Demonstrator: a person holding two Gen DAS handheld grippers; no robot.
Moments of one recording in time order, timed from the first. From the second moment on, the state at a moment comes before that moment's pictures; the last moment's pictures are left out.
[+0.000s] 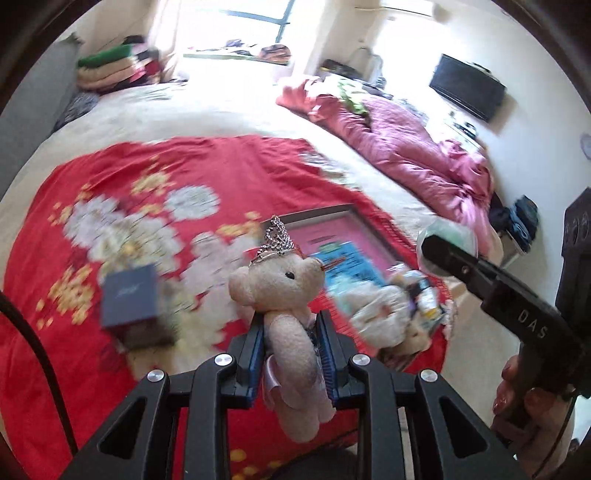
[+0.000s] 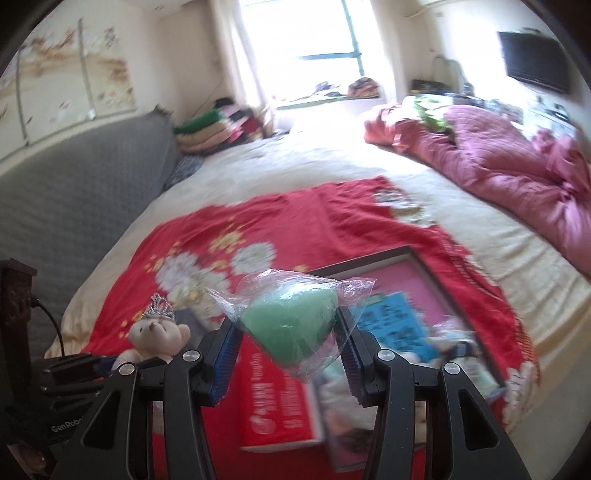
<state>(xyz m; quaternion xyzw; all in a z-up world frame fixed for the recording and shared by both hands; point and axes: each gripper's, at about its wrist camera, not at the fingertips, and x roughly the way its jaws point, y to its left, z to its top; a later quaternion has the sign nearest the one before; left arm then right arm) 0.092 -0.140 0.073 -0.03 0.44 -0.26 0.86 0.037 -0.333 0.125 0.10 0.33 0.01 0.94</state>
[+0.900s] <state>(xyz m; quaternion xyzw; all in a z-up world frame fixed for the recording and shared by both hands) 0.129 -0.276 0.012 0.05 0.50 -0.30 0.81 0.038 -0.409 0.061 0.12 0.38 -0.03 0.92</state>
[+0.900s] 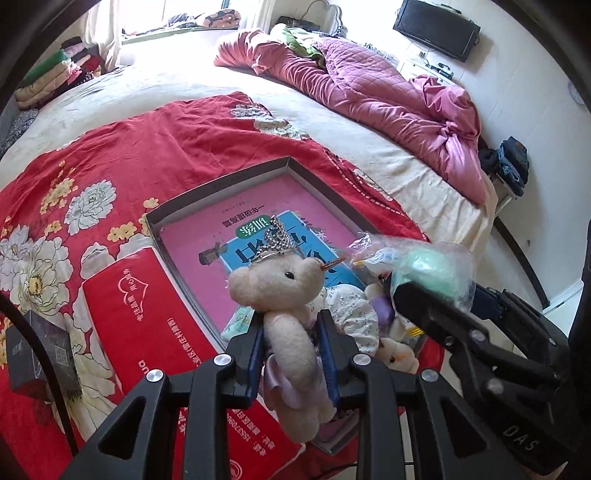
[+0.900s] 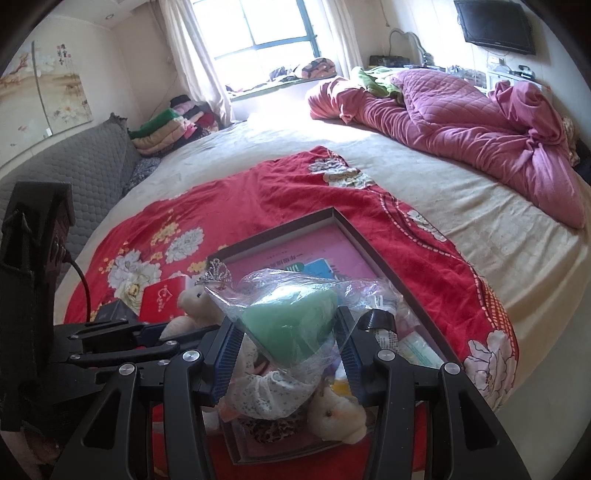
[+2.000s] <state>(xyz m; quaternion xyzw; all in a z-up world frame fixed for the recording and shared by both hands) 0.152 -0.278 -0.019 0.04 0.53 -0.29 0.79 0.054 -0.405 0.016 0.05 0.44 -0.06 0.89</state>
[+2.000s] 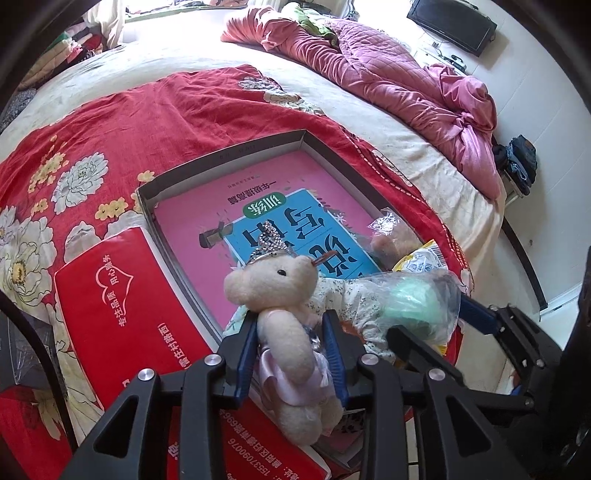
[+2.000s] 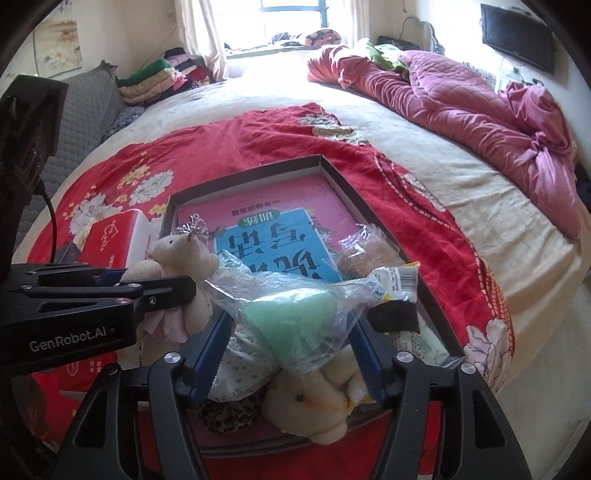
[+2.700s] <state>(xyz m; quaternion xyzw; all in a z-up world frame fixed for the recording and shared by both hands) 0.138 -0.274 0.000 0.04 0.51 -0.31 0.80 0.027 -0.429 0.061 0.09 0.40 -0.09 0.91</state>
